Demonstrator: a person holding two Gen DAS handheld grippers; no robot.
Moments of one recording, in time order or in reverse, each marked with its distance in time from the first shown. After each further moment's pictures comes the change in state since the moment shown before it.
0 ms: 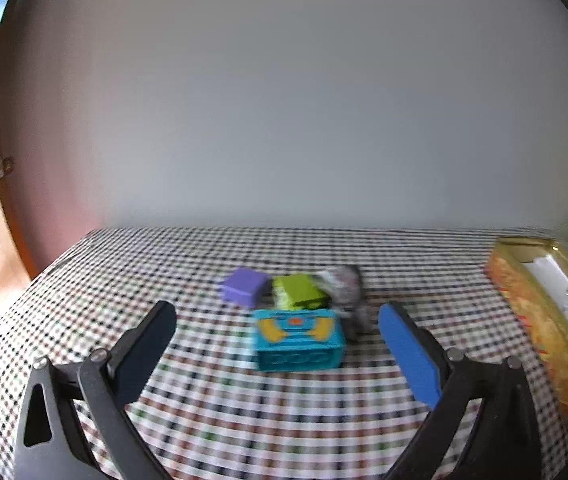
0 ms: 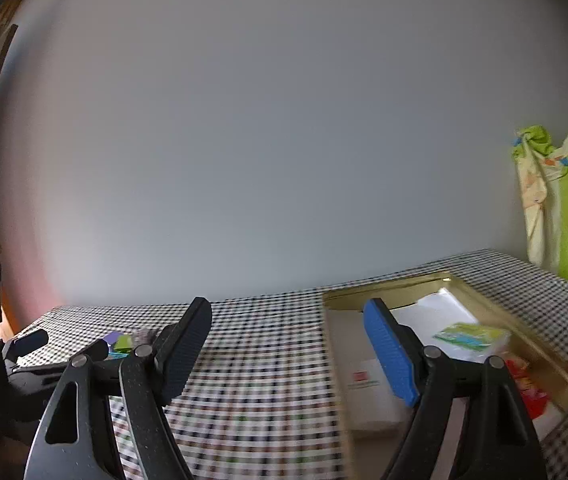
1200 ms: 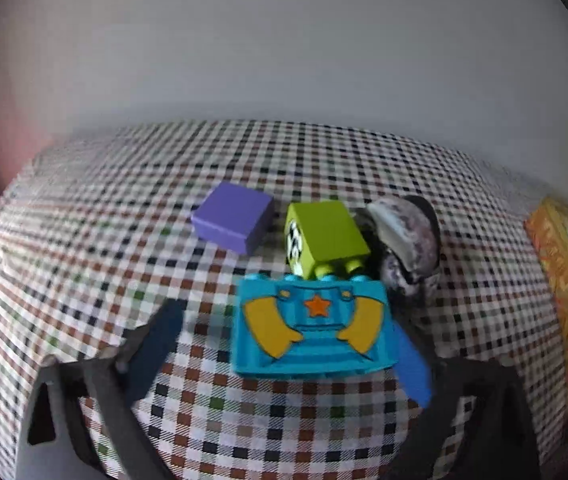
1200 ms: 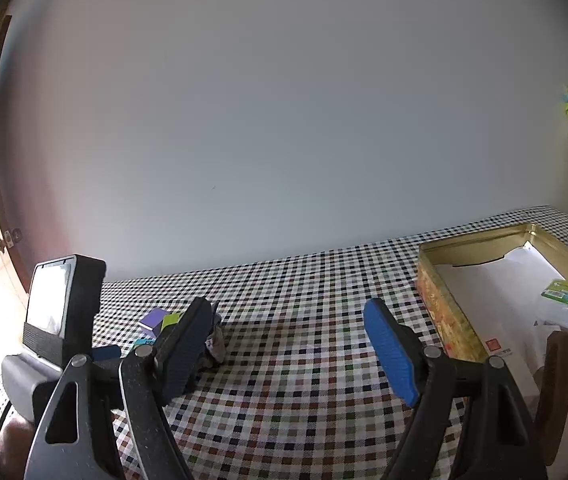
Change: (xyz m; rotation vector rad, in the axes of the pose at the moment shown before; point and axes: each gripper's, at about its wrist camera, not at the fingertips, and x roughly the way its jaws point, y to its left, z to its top) left arm 0.115 0.012 0.003 -0.058 0.430 -0.096; right arm 0.056 0.061 -0.014 0.036 0.170 0.114
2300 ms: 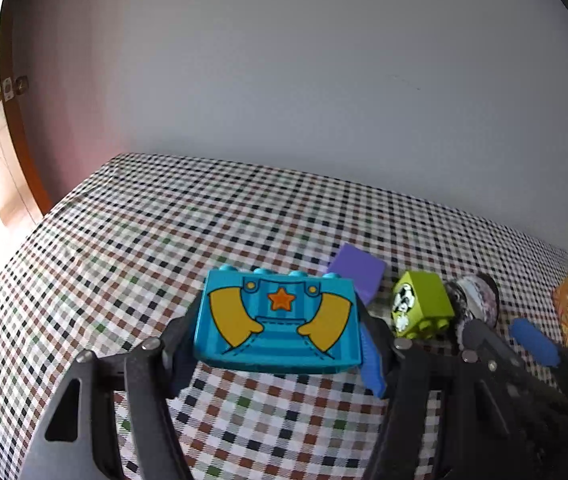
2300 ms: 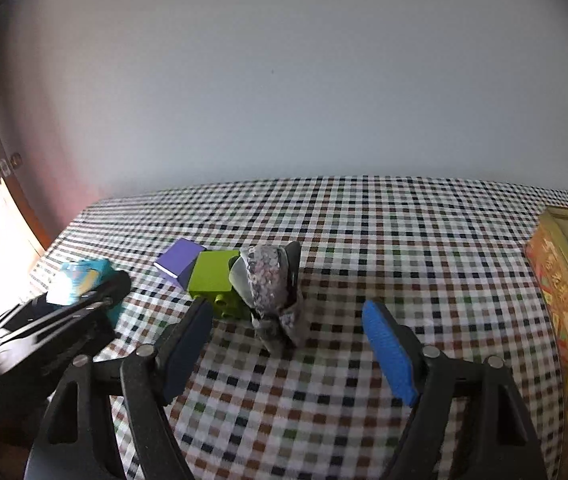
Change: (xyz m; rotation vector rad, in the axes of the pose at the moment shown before) left arm -0.049 0.061 0.006 -0.142 -0.175 0.149; right arm 0.116 0.076 -0.008 -0.105 0.380 0.051
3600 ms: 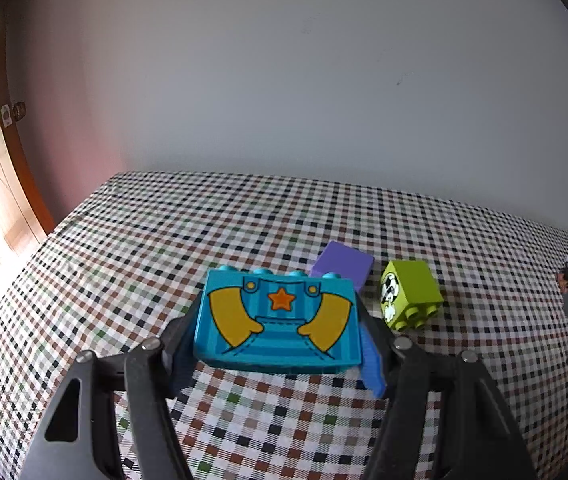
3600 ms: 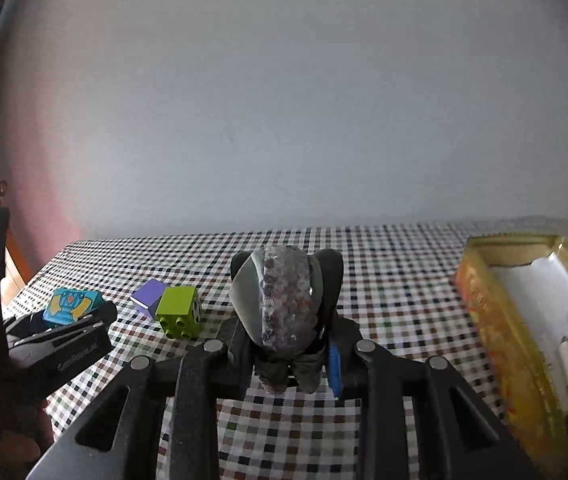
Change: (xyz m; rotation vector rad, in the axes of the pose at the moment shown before) left arm 0.023 -0.021 -0.013 0.083 -0.054 0.025; right arm -0.085 -0.046 -0.028 -0.006 -0.266 -0.124
